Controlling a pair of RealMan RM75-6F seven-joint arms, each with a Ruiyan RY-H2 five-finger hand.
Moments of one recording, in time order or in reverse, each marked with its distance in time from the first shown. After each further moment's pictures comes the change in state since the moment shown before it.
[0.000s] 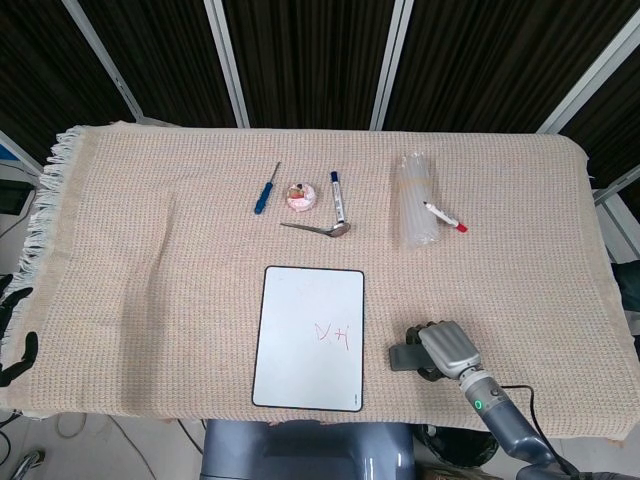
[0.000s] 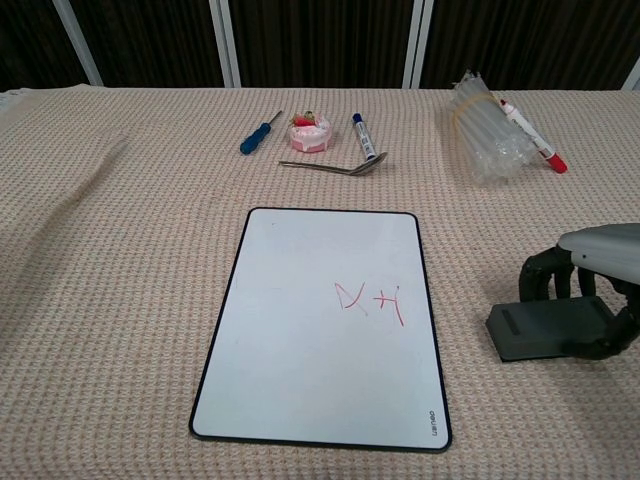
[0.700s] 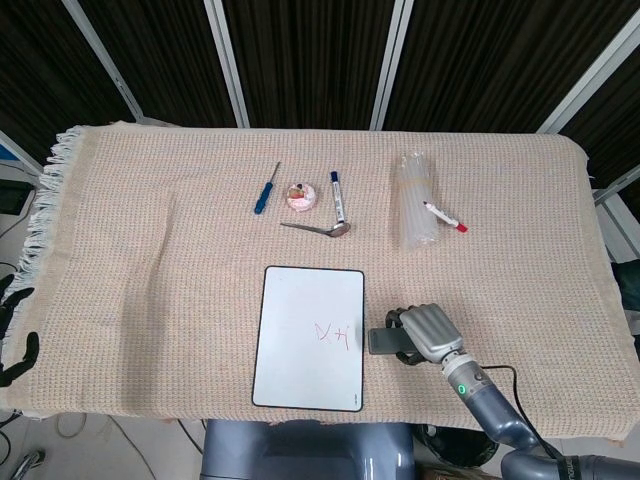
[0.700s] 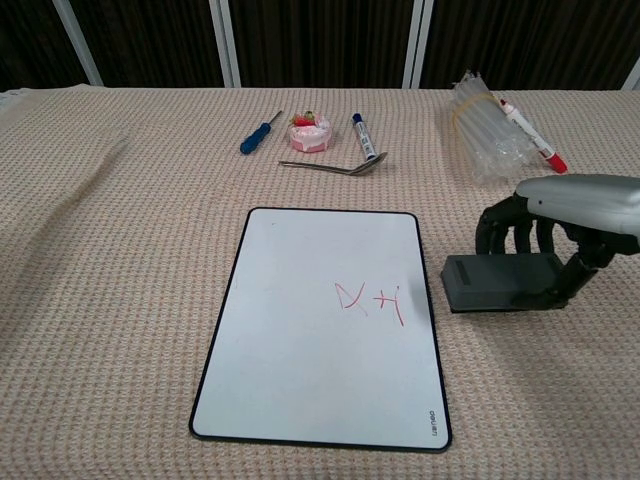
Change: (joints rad) left arm 0.000 0.001 0.001 -0.005 0.002 -0.001 -0.004; right arm 0.090 -0.003 0.086 -0.072 0.075 -0.006 -0.025
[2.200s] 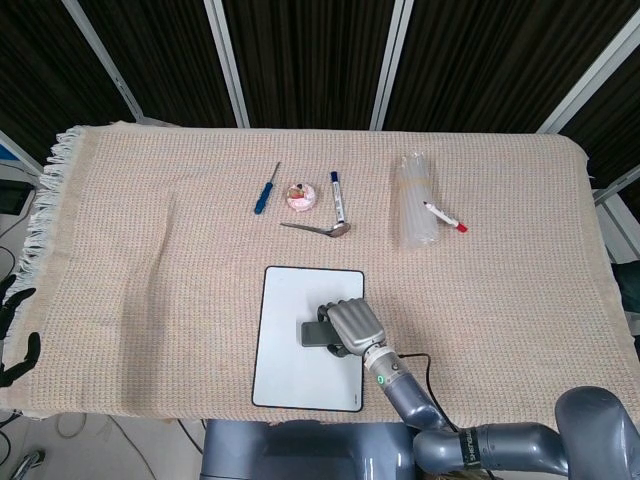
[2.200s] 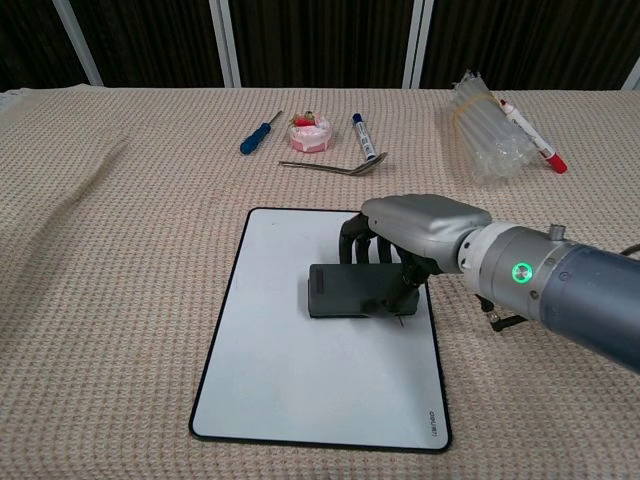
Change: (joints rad) left arm -0.003 0.004 0.002 0.000 0.000 -0.010 -0.015; right arm 0.225 -0.391 -0.010 0.180 0.206 0.103 -0.152
